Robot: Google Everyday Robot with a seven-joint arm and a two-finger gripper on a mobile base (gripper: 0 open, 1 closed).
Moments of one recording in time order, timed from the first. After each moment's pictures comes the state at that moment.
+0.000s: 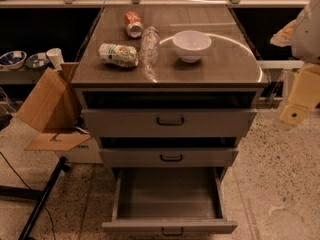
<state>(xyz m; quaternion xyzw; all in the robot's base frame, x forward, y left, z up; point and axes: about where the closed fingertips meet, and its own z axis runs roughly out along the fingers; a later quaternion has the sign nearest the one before) 0.438 -0.216 0.978 -0.60 0.78 -0.04 0.16</state>
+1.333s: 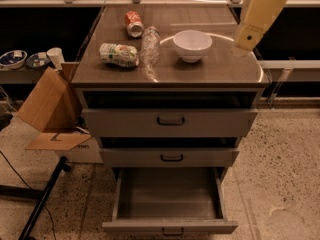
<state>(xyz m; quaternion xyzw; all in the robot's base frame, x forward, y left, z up) 0.523 -0.155 1.061 -0.61 0.76 -0.06 0.23</state>
